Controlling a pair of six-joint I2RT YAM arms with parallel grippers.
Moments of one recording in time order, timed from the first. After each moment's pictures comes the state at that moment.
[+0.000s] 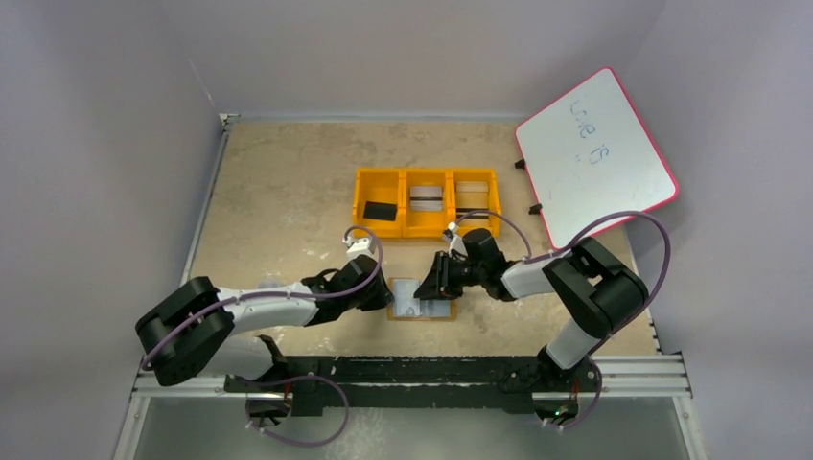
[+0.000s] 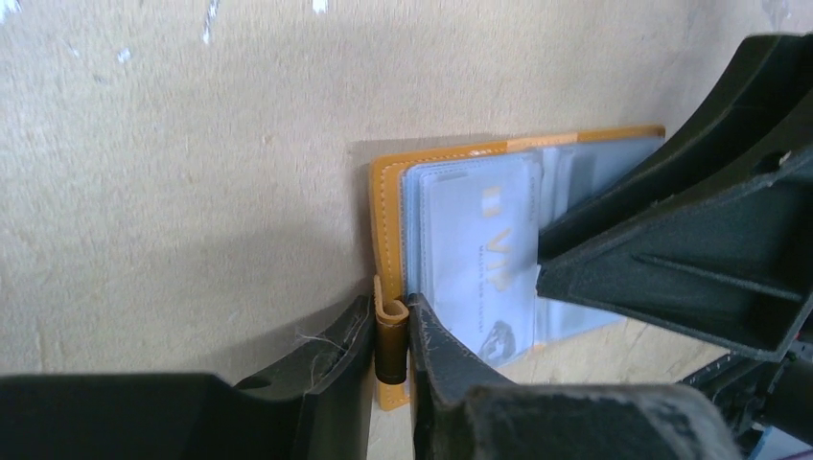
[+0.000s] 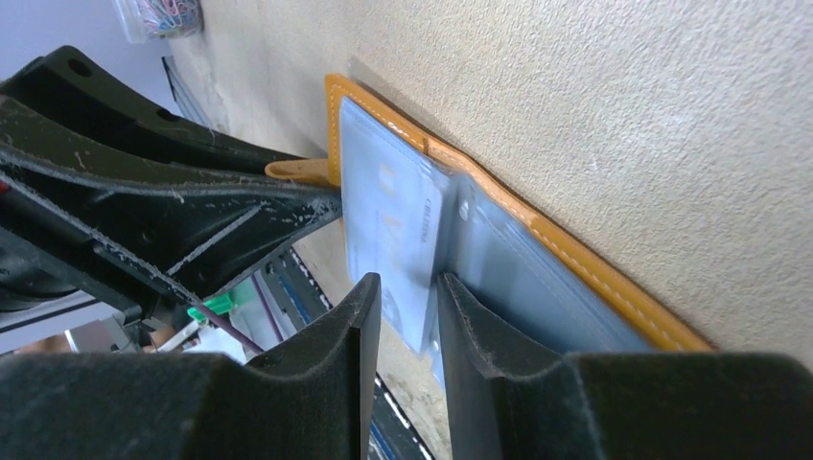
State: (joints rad) left arm -0.93 1.32 0.46 0.02 -0.16 -0.96; right arm 0.62 1.64 0.48 0.41 -0.59 0.87
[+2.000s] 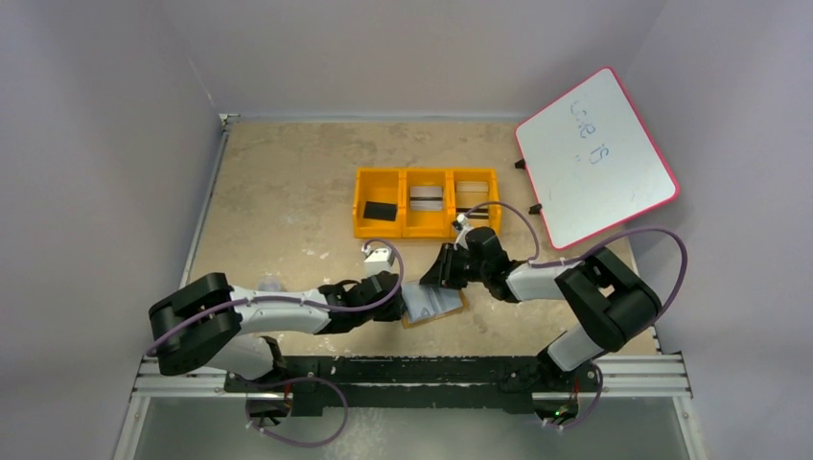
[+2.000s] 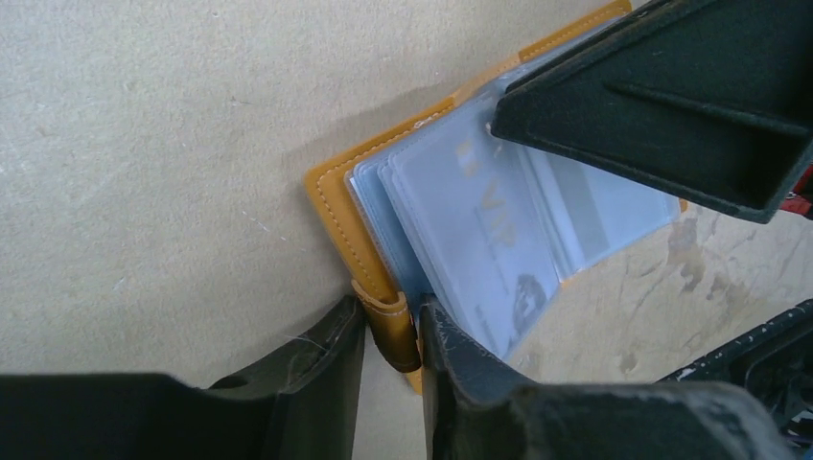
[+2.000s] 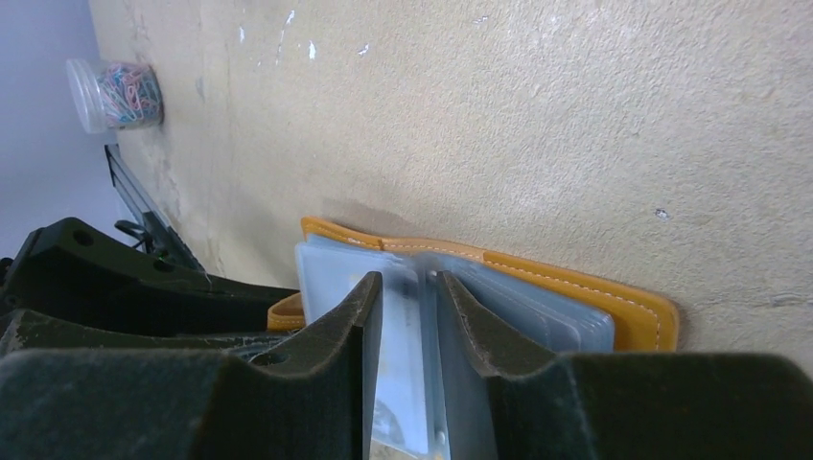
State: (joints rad) left arm -1.11 1.38 0.53 0.01 -0.32 -0.98; right arm 0.62 1.56 0.47 0.39 -0.37 0.81
